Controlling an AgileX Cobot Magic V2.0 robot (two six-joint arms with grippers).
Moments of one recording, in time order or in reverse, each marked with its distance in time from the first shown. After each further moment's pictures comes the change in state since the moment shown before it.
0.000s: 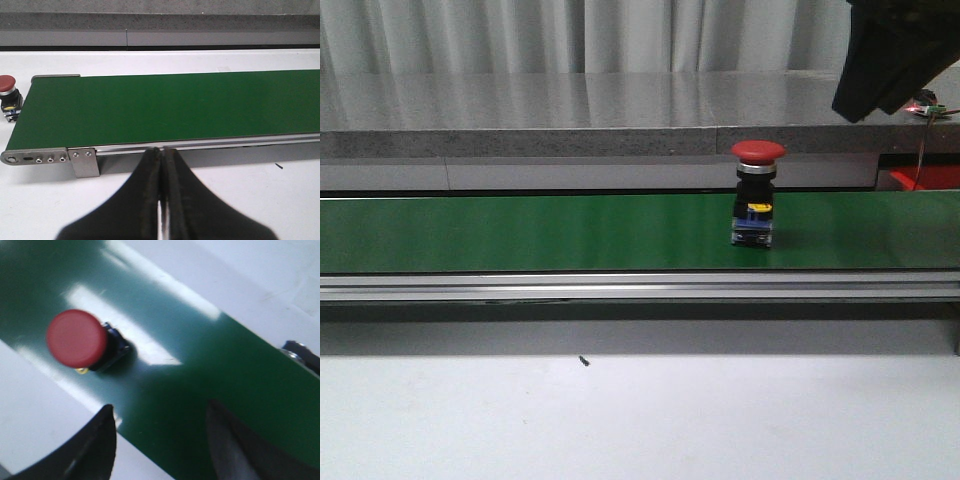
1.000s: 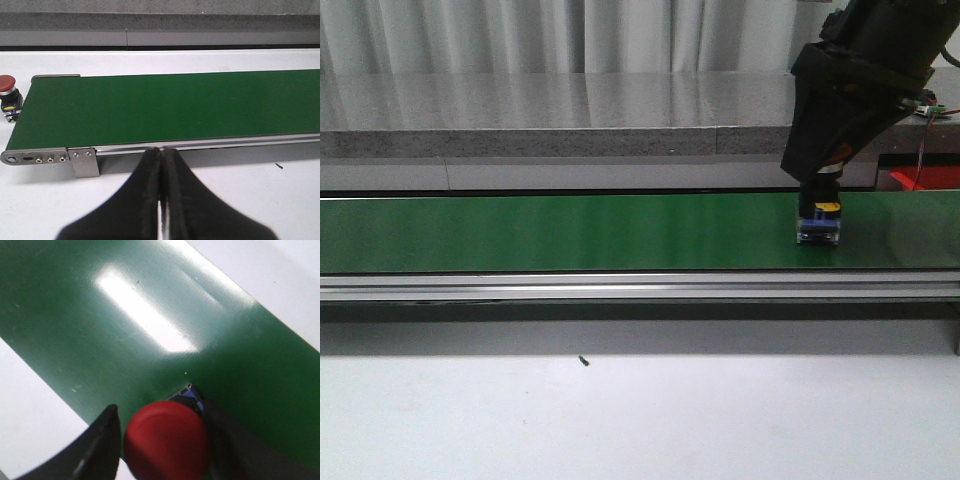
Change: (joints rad) left arm 0.000 0.000 0.000 0.000 0.000 0.000; right arm 0.028 0.130 0.000 0.085 -0.055 -0.059
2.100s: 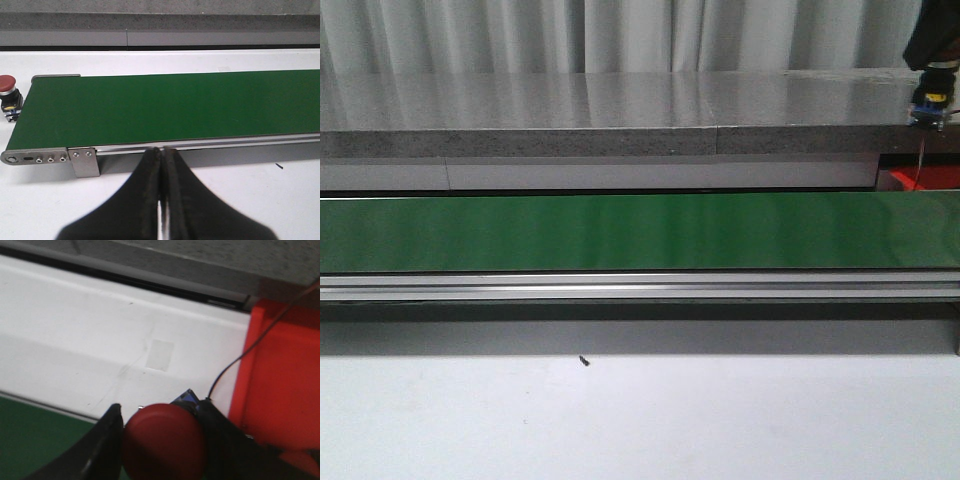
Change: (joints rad) left arm 0.000 0.000 0.000 0.000 0.000 0.000; right arm -0.335 0.028 -0.165 -0.002 -0.186 0.173
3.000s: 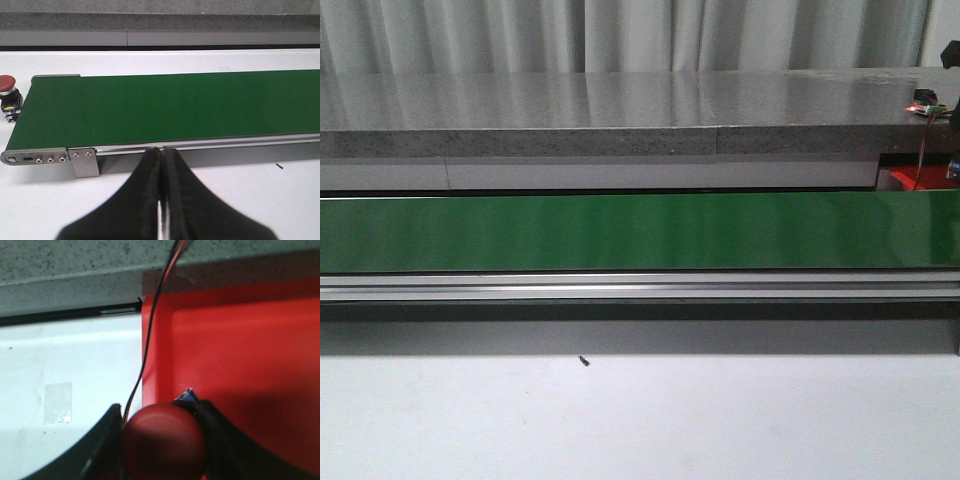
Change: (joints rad) left arm 0.000 0.000 0.000 0.000 0.000 0.000; right arm -0.151 0.354 -0.260 0.042 -0.013 0.115
